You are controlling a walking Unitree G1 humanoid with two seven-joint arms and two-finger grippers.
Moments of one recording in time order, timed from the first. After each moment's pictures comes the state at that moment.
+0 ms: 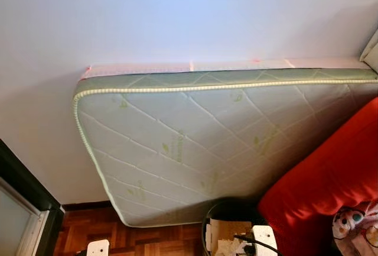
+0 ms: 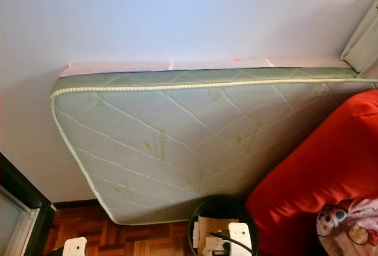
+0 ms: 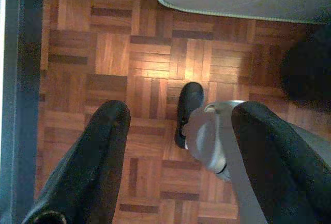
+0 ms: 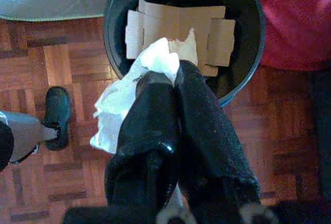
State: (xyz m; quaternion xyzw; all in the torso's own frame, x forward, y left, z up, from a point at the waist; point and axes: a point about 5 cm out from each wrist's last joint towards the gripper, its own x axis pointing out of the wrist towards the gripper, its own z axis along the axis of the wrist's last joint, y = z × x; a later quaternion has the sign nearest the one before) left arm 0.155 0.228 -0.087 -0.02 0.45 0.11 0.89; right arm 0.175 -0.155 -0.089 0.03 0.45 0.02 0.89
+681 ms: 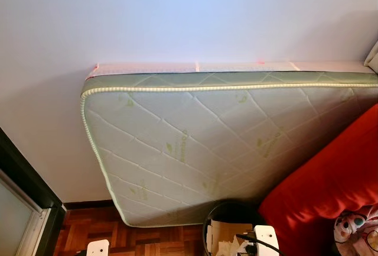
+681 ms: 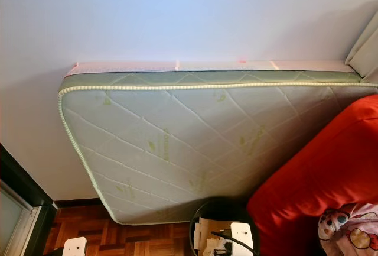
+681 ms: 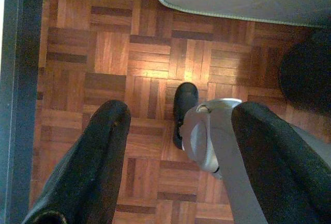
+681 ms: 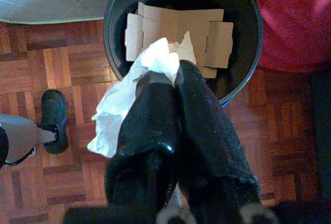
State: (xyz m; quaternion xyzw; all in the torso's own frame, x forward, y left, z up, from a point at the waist) left arm 0.155 0.228 -0.087 -0.02 0.45 0.11 0.89; right arm 0.174 -0.158 -0.090 0.03 0.45 0.01 0.89
